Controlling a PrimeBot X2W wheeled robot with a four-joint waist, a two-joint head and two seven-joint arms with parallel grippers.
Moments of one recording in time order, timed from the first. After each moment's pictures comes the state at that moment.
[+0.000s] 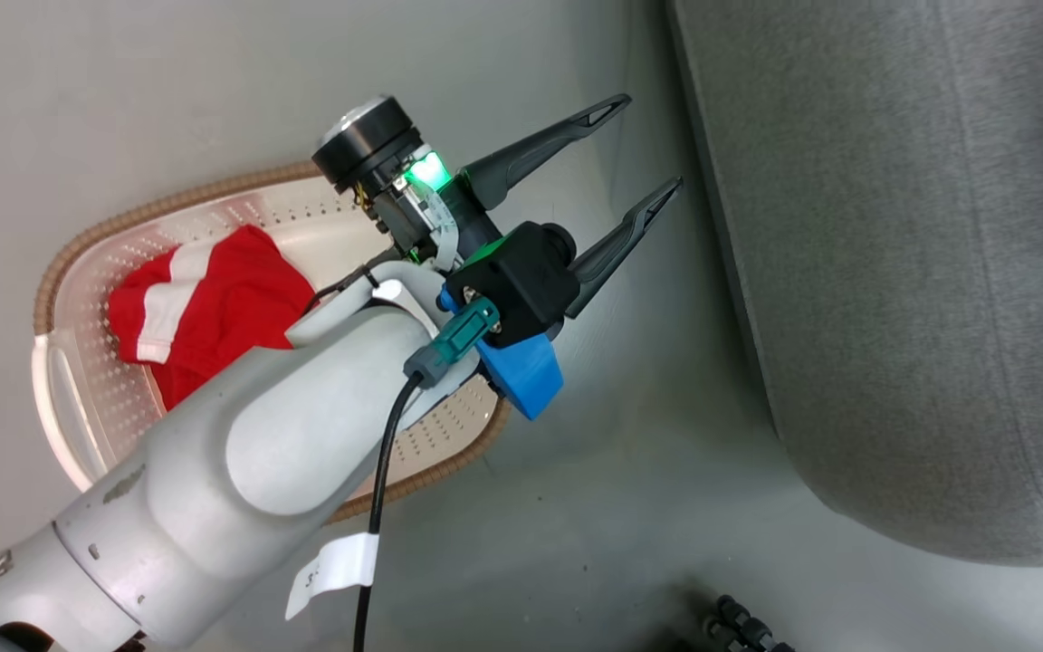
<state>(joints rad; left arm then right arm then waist) -1.00 0.30 -1.03 0.32 -0.32 -0.08 -0.22 -0.76 -0.35 -0.42 0.61 0.00 0.13 -0.26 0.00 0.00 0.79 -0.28</state>
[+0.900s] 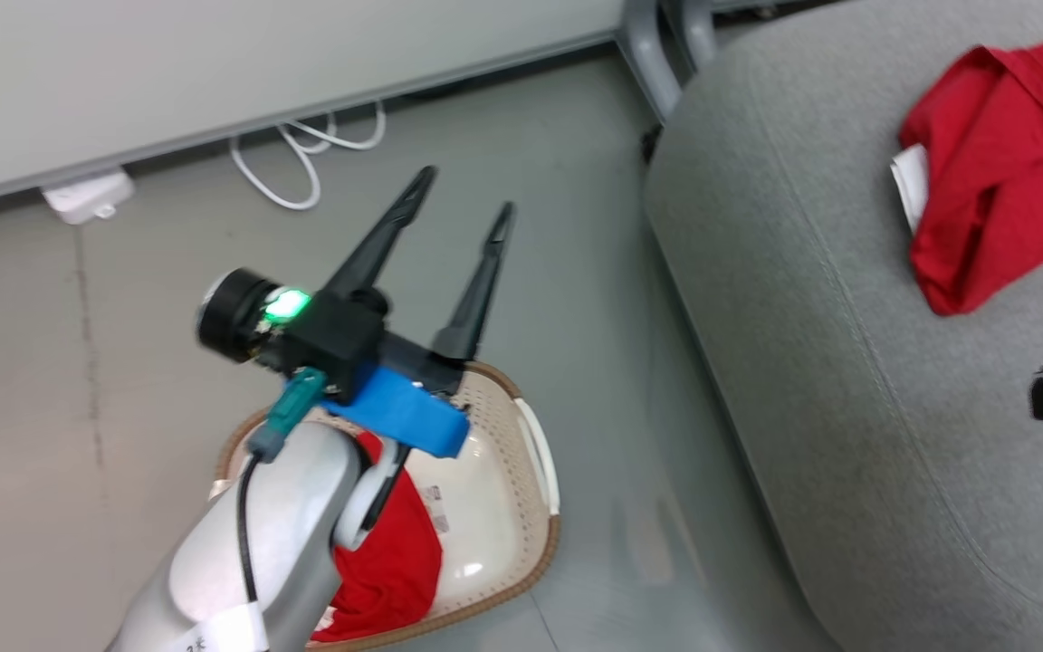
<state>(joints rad) -0.60 0.24 -0.66 0.24 -0.38 0.03 -0.26 -0.38 -0.28 -0.23 0.16 -0.01 0.13 -0.26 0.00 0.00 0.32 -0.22</state>
